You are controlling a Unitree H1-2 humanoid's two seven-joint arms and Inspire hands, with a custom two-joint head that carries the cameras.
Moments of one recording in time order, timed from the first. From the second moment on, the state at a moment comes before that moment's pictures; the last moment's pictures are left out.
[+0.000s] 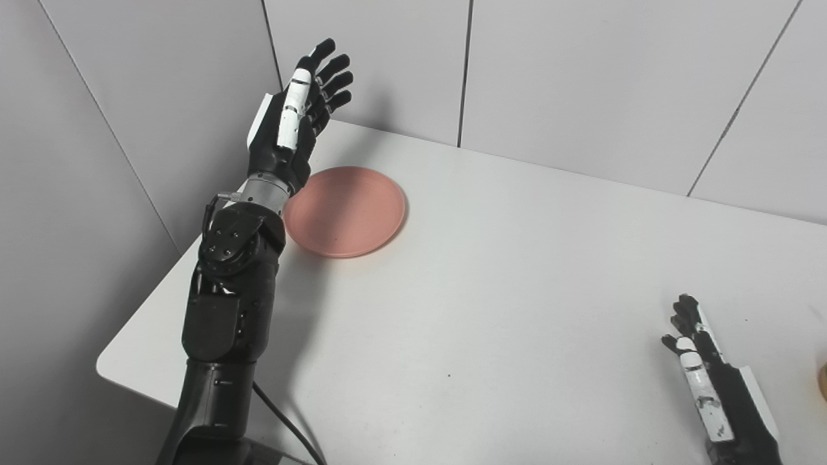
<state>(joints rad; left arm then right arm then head) -0.45 0.30 0.36 -0.13 -0.28 0.25 -0.07 -0.11 -0.17 0.08 -0.09 -0.06 0.02 0.18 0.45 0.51</state>
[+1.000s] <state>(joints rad) -0.48 0.38 0.49 0.20 -0.37 0.16 -0.02 -0.11 -0.18 0.08 -0.11 -0.05 0.05 0.20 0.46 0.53</state>
